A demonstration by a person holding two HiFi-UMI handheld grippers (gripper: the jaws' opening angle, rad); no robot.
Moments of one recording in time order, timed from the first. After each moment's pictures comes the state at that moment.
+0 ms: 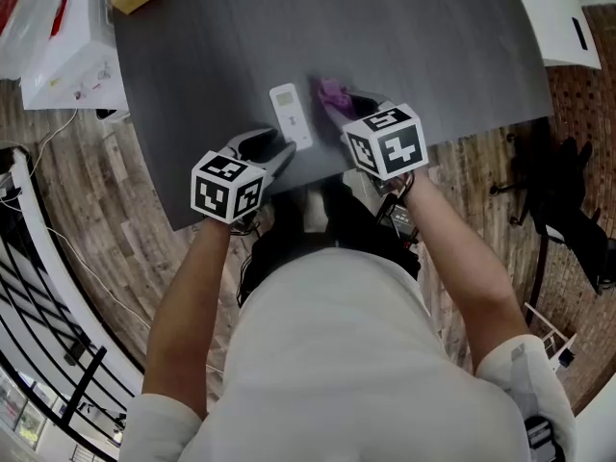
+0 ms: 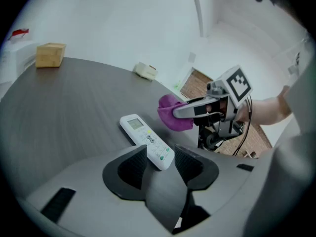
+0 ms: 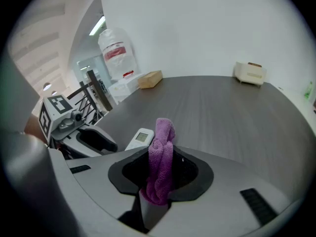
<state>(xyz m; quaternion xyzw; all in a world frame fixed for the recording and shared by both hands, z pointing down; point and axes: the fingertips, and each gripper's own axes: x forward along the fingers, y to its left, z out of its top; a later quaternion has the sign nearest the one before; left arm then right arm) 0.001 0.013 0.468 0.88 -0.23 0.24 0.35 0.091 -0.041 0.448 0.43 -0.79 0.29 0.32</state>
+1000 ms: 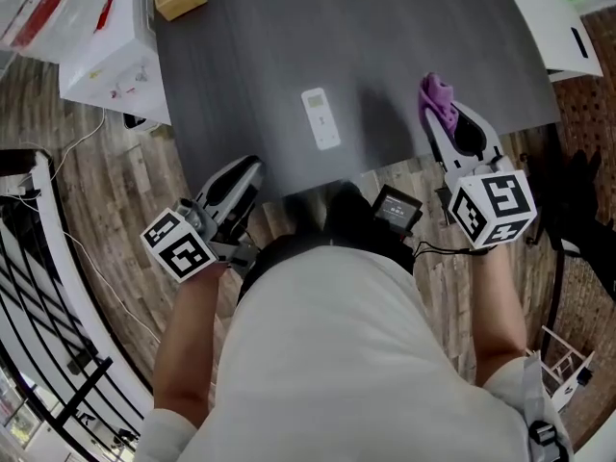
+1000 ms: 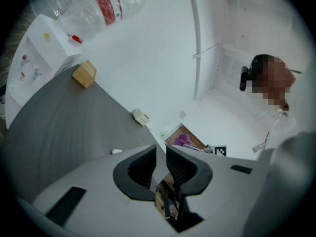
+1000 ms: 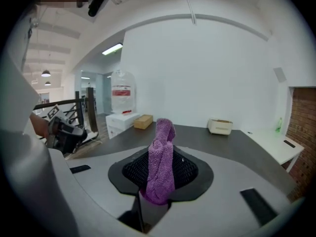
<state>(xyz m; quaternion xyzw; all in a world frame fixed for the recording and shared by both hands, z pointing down) -0.107 0.042 0.321 0.86 -0.26 -0.10 0.42 0.153 0.004 0.273 0.55 -0.80 0.09 0.19</state>
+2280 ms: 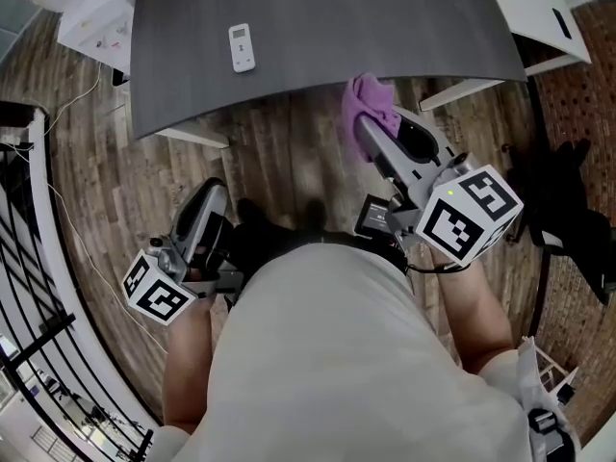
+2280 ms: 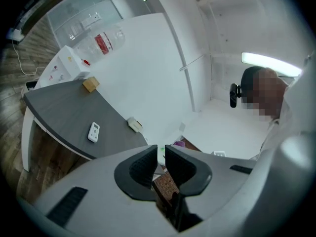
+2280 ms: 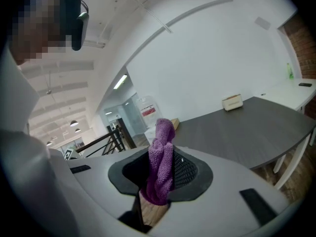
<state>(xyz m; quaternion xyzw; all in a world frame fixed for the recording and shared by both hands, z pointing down) 0.005 0.267 0.255 0.83 -0.37 -0.18 0.37 0.204 0.196 0.231 0.42 -0.87 0.25 0.04</state>
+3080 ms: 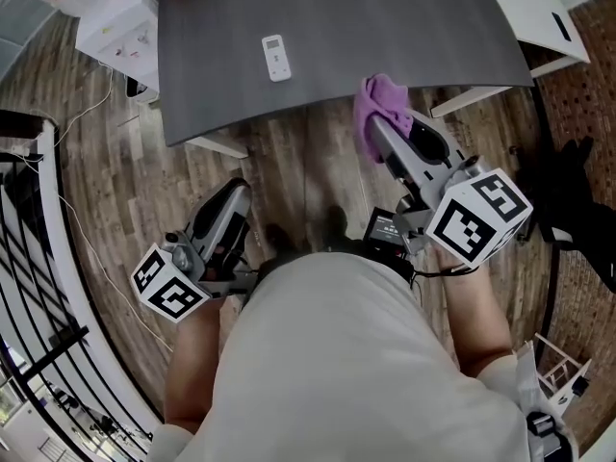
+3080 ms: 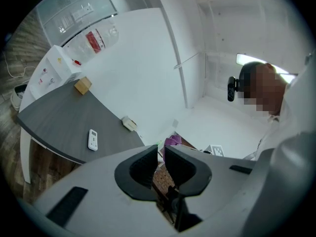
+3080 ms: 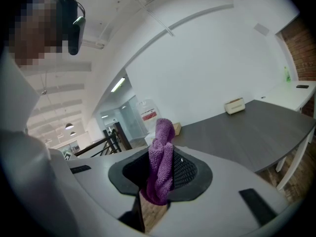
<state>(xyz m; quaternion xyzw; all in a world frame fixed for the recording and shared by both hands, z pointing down) -0.040 0.260 0.231 0.86 -0.31 -0.17 0.37 0.143 0.193 0.200 0.45 -0.86 0.25 0.02</state>
